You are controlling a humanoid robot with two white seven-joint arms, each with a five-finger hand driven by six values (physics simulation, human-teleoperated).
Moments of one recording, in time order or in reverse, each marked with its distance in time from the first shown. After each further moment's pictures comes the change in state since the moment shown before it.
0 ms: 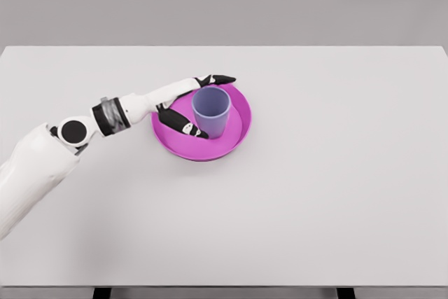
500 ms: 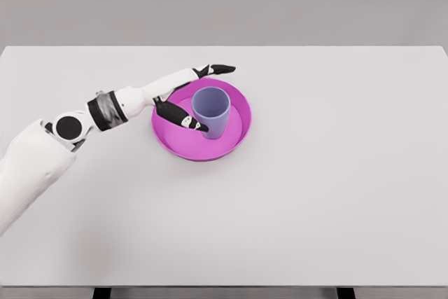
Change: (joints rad) left arm 0.008 0.014 0.041 -0.058 0.007 0.000 0.000; right arm 0.000 0.000 0.000 0.000 0.000 0.000 0.000
